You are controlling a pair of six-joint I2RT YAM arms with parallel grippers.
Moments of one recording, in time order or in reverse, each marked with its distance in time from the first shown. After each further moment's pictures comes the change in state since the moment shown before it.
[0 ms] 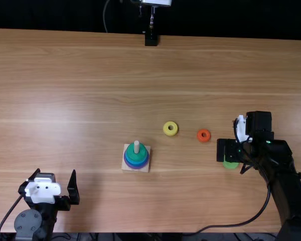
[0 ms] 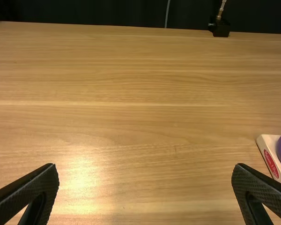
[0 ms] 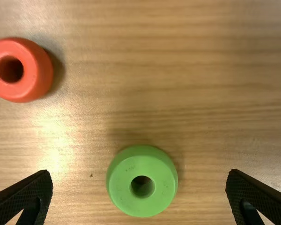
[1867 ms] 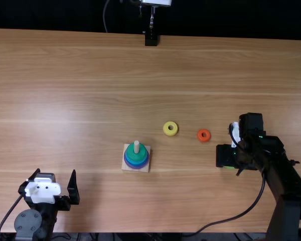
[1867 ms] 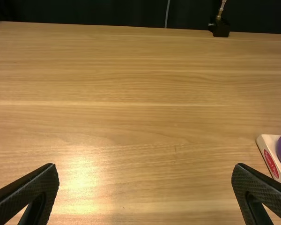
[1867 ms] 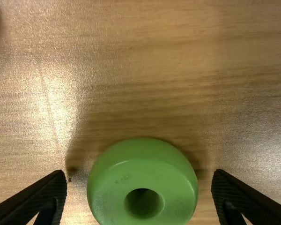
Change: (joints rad) left arm 0.000 0.000 0.000 0.000 0.000 0.000; right arm 0.000 0.130 -0.006 -0.019 0.002 0.036
